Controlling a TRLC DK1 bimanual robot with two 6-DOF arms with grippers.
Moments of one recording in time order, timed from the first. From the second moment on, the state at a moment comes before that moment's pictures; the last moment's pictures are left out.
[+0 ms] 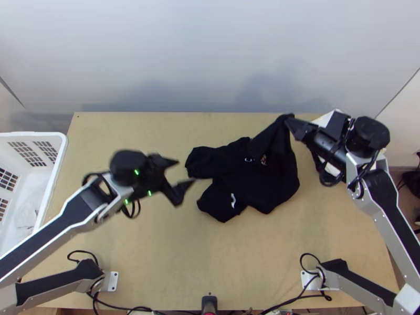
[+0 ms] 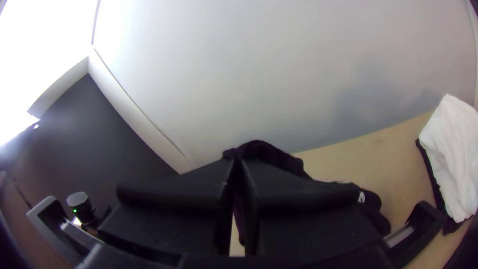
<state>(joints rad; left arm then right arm) -0.70 1.16 1.10 -0.40 0.13 0.02 0.24 1.13 1.13 -0.13 -0.41 0.60</state>
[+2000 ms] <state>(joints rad) -1.14 2.09 1.34 0.21 -0.31 0.84 0.27 0.91 0.95 -0.25 -0.37 0.65</state>
